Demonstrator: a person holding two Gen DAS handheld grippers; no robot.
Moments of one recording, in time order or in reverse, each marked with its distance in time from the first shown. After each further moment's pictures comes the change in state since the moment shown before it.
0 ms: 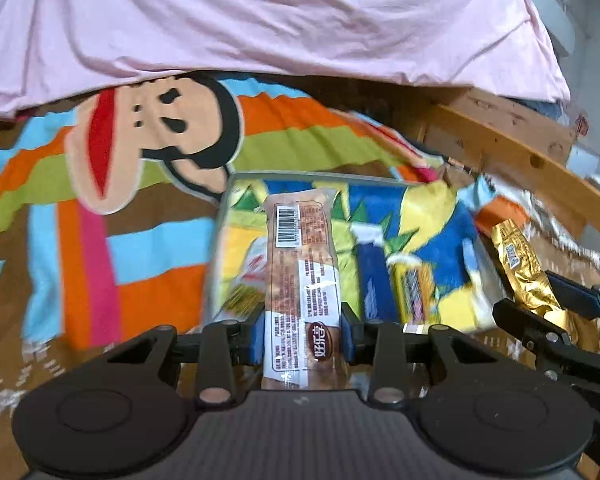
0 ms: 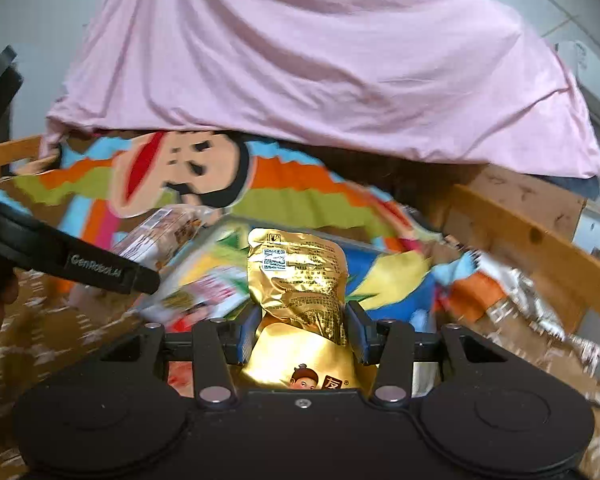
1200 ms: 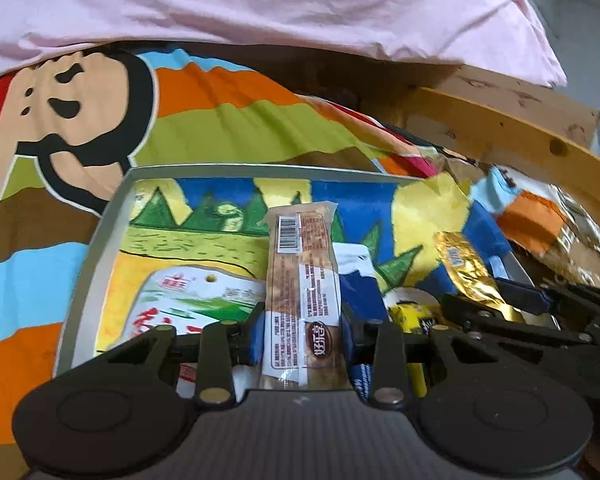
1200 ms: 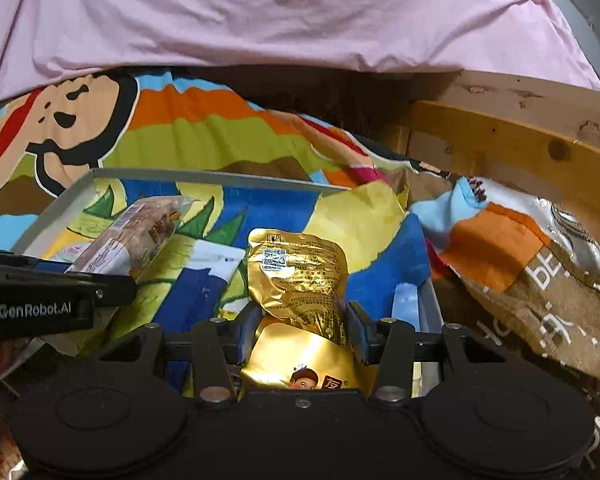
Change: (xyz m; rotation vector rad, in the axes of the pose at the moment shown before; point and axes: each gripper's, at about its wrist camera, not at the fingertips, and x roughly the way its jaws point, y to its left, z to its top) left arm 0.154 -0.025 0.001 0.068 -0.056 -0.111; right arm 0.180 -0.049 -0.038 0.112 0.122 -0.147
